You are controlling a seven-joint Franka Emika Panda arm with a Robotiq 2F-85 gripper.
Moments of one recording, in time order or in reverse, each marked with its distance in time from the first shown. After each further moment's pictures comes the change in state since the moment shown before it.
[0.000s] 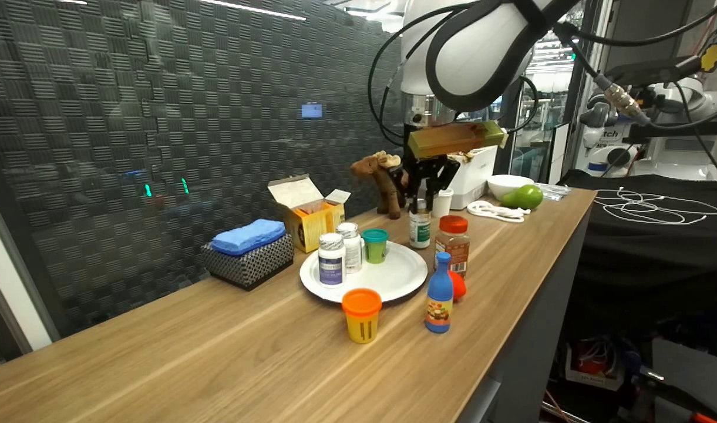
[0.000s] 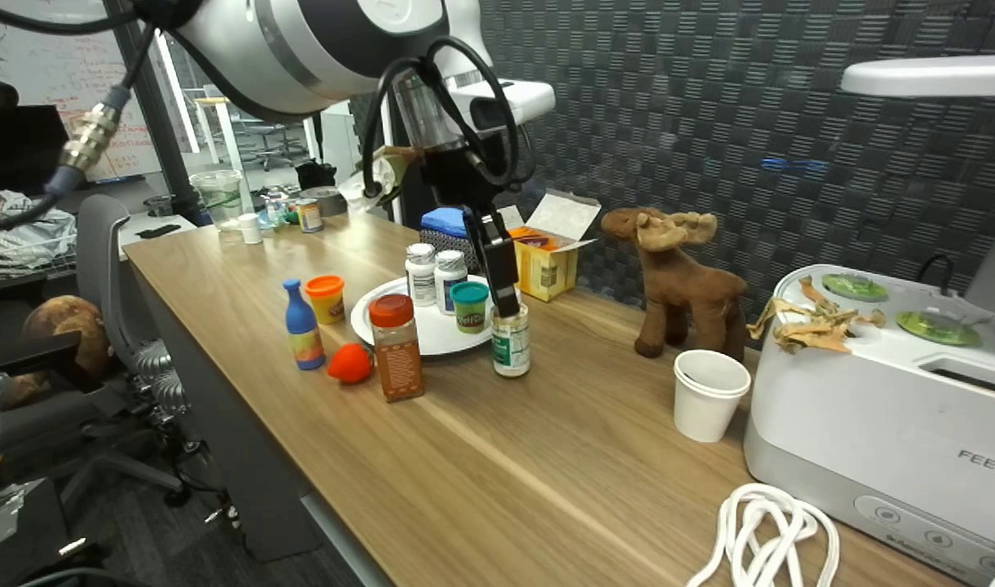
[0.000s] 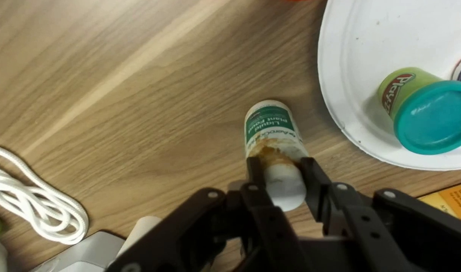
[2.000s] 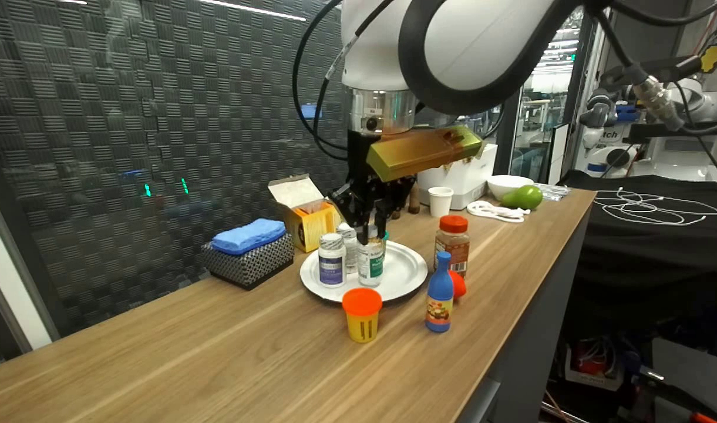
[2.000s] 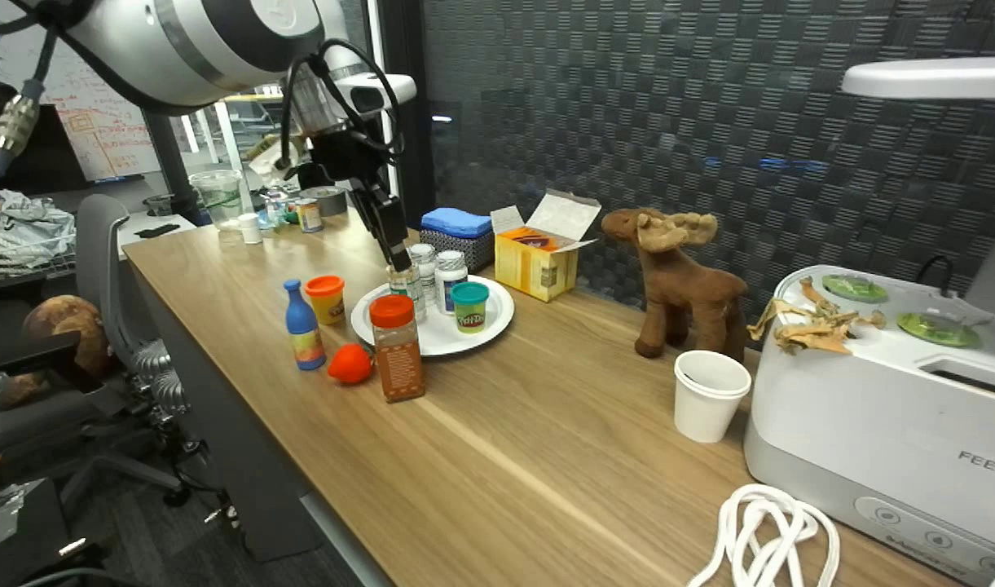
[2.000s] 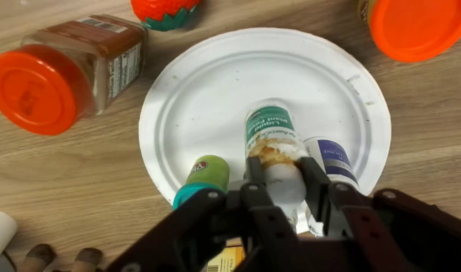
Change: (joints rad) arm 0.121 -0.039 0.165 -0.051 -0.031 0.019 -0.020
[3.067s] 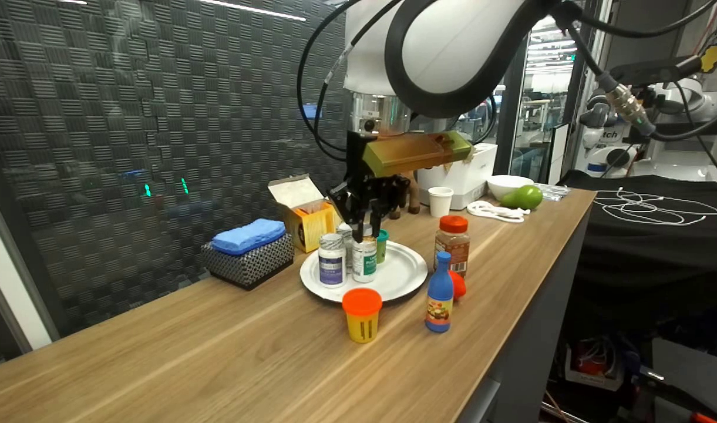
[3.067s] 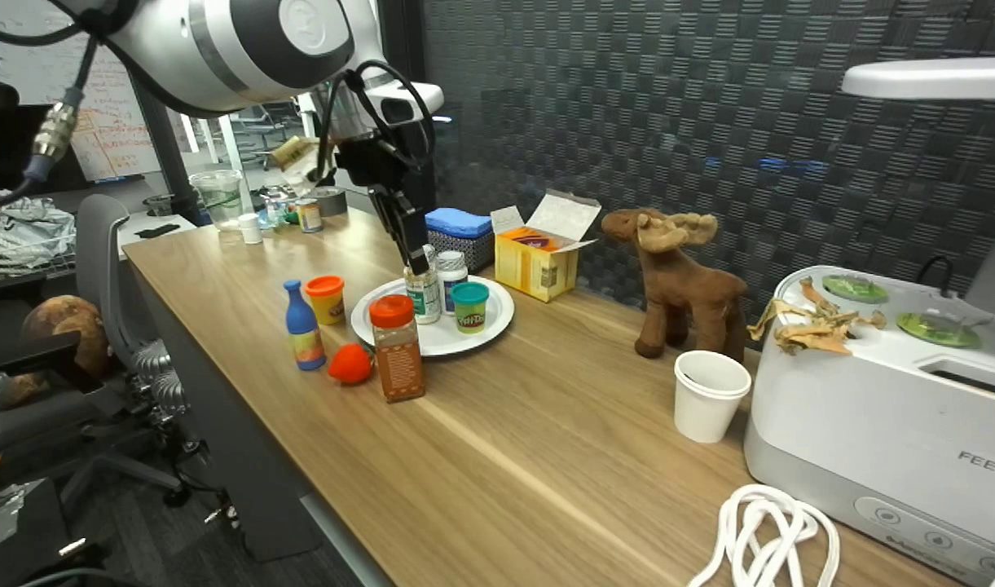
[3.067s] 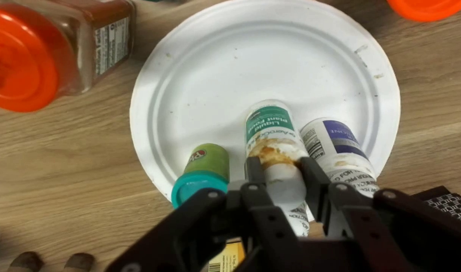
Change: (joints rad) arm -0.003 0.045 -0.037 0.038 0.082 0.036 -0.074
